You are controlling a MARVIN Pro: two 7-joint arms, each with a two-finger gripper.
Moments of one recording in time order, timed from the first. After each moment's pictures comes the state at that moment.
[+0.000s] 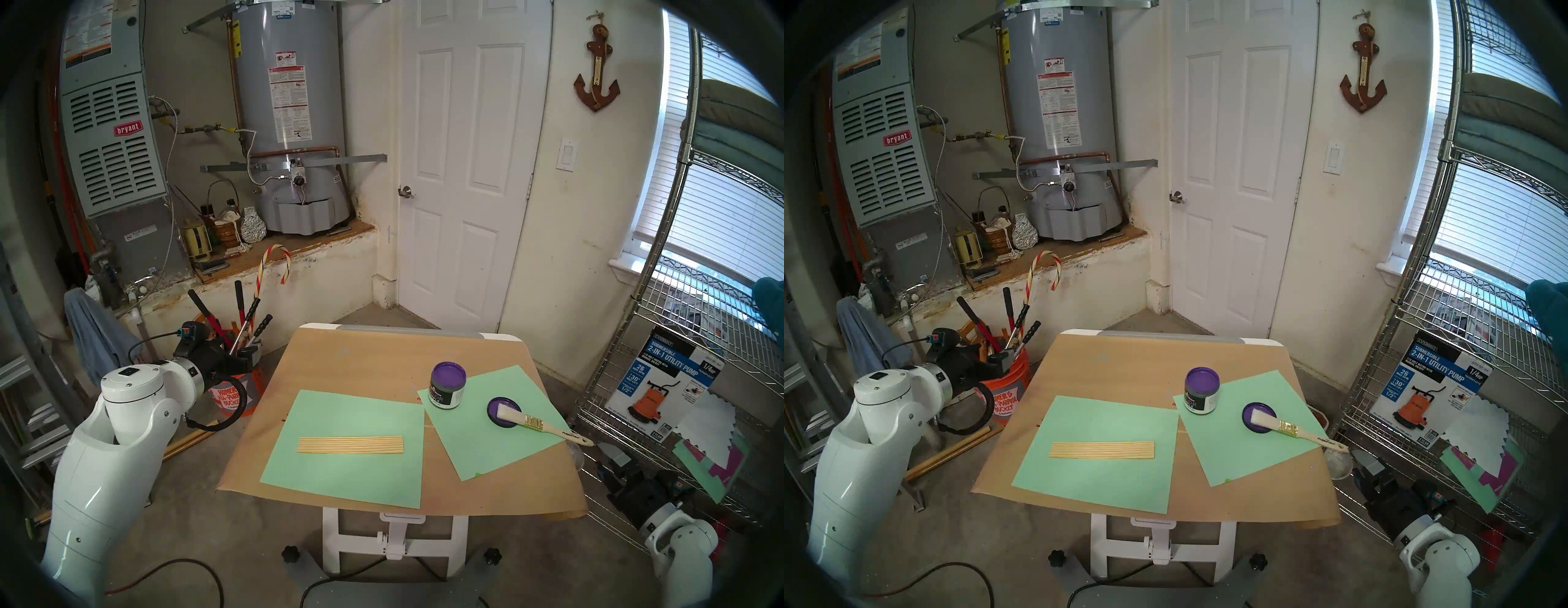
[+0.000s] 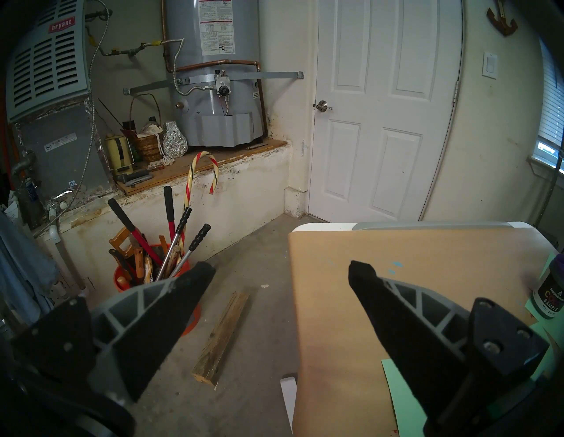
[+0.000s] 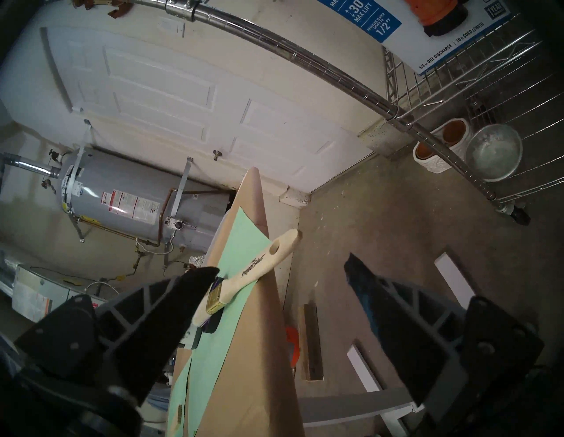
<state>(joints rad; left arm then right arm) 1.76 -0.95 -1.71 -1.93 -0.66 0.54 0.03 -2.14 -1.34 2.13 -1.65 1.31 0.56 0.43</state>
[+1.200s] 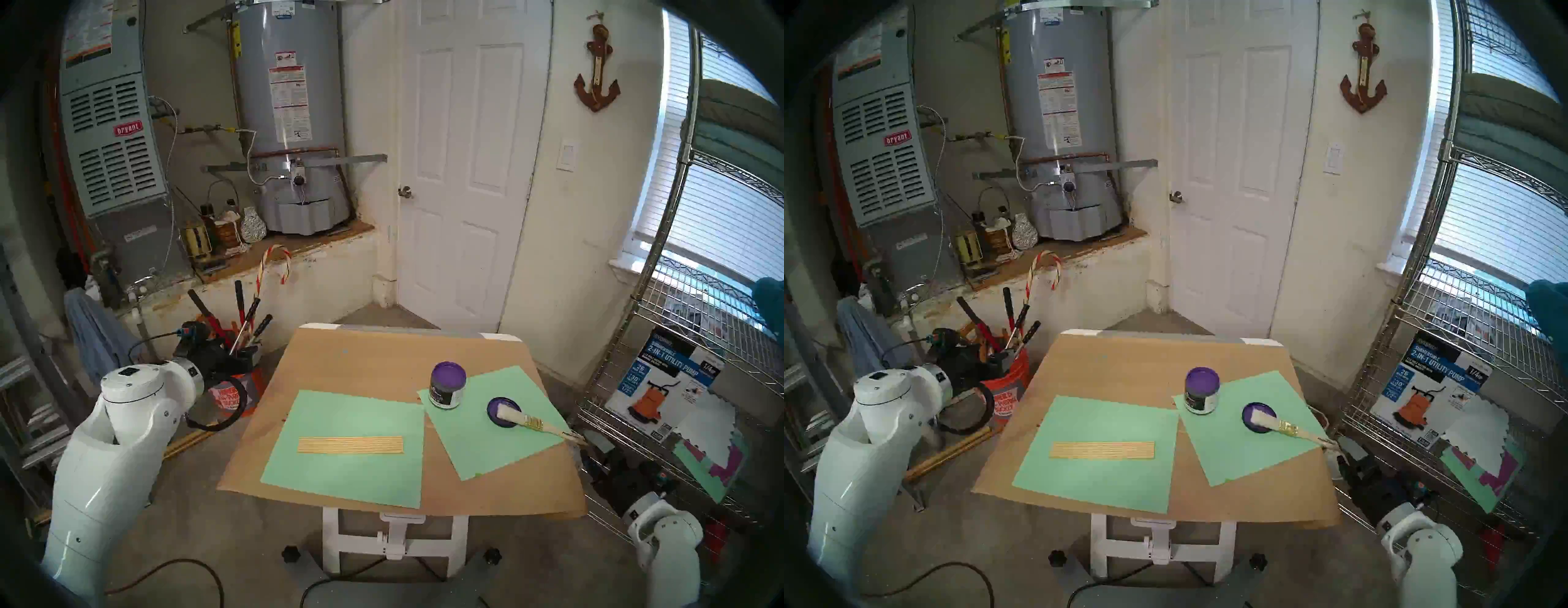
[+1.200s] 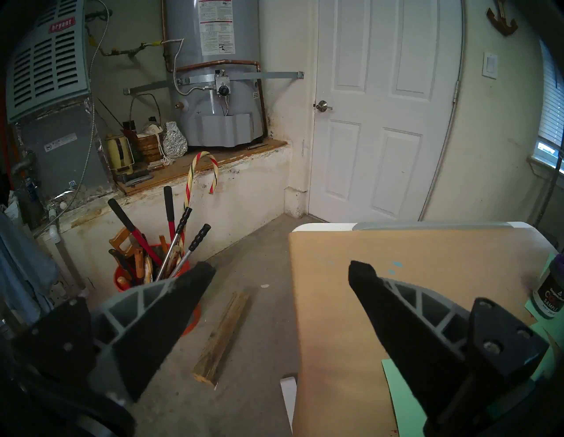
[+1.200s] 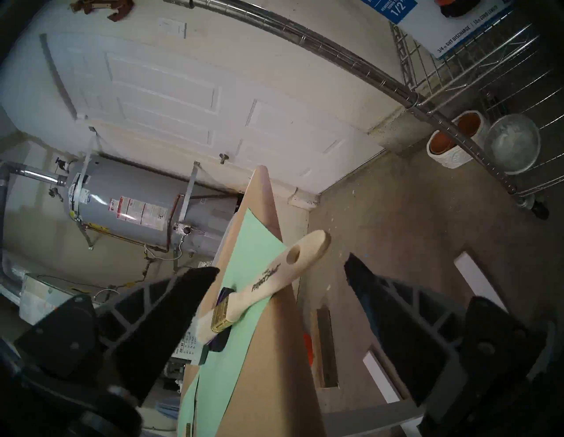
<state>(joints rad) 1.76 -0.95 -1.71 -1.93 -0.66 0.54 0.03 -2.05 -1.36 2.07 -1.62 1.31 0.54 0.40</state>
